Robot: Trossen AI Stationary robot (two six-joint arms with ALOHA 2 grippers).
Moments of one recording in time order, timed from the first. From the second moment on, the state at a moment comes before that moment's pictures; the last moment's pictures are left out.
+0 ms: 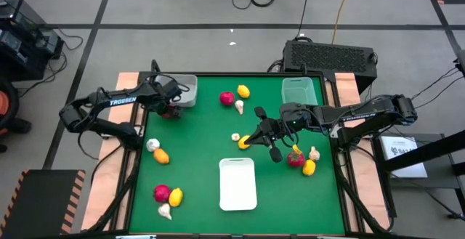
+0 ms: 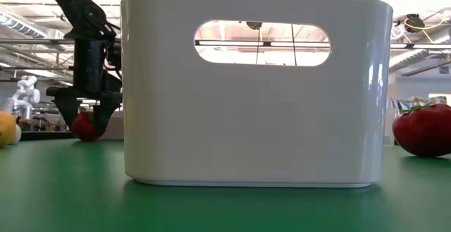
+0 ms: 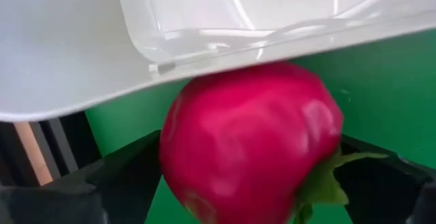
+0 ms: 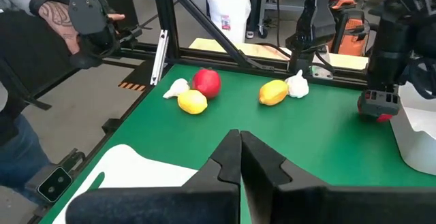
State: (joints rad) left arm 0.72 1.30 0.63 -0.80 -0.15 -0.59; right arm 0.06 1.31 0.98 0.02 -0.23 -0.04
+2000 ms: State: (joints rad) left arm 0.84 1.39 0.96 -0.92 -0.16 -0.38; right arm 0.05 1.31 0.98 0.03 -0.23 0.00
